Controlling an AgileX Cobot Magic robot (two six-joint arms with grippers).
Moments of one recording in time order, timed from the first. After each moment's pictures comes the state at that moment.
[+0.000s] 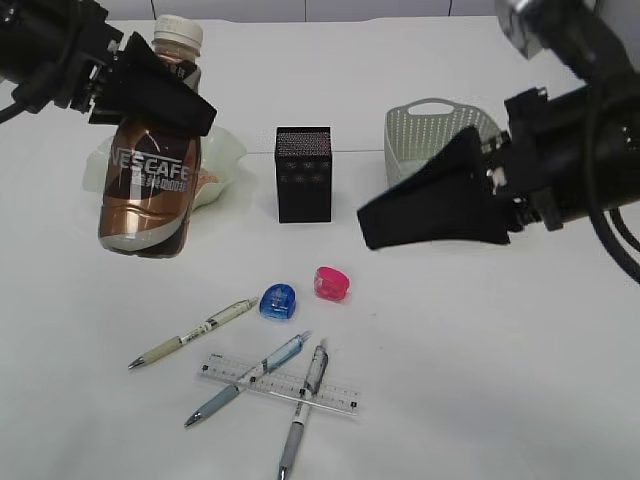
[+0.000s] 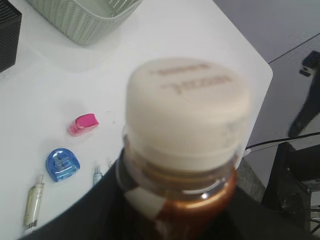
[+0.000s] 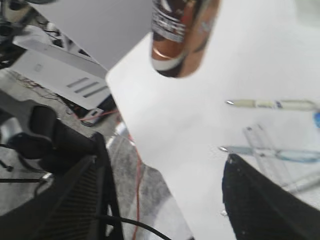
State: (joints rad) left arm -0.17 1.68 -1.37 -1.00 1.15 0.84; right arm 0.21 1.38 -0.94 1.22 1.08 -1.12
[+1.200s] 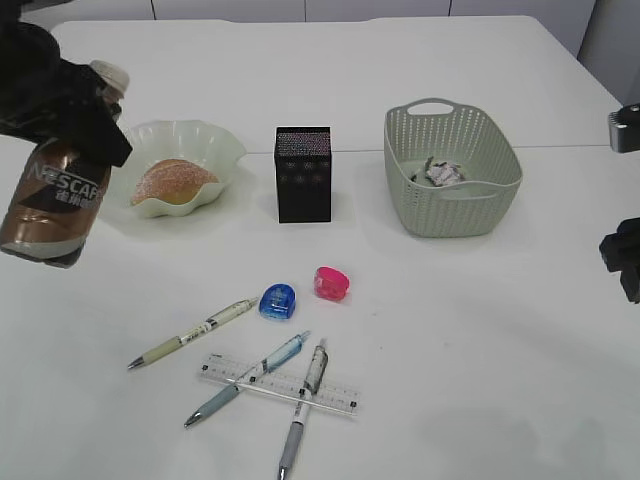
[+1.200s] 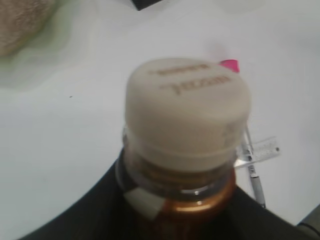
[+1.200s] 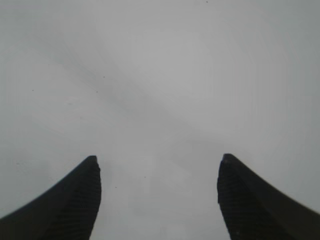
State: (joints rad) left arm -0.17 1.68 -1.44 -0.44 1.05 0.37; right arm 0.21 1.38 -0.94 -0.32 0.97 0.32
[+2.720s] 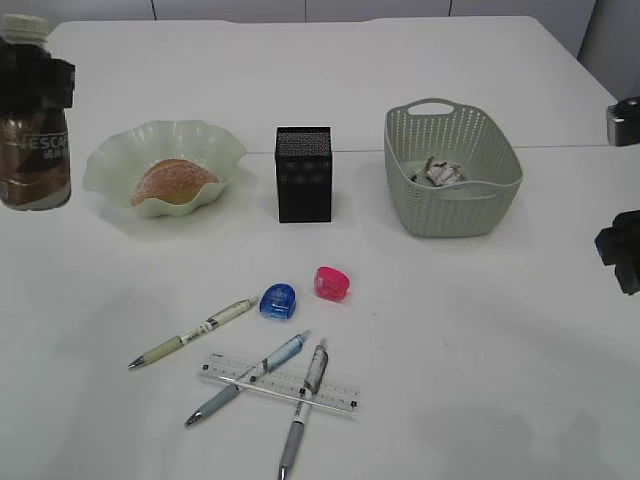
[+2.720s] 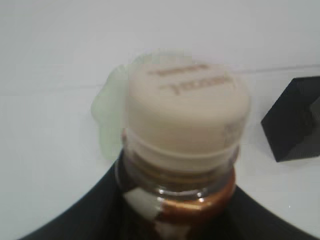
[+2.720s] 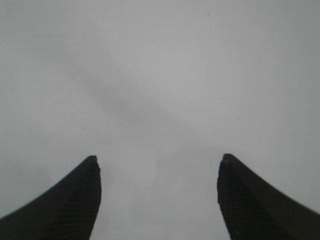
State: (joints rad) left arm -0.17 1.54 -1.11 0.08 0.29 -0.19; right arm 0.21 1.38 -0.94 -0.33 0.94 0.32
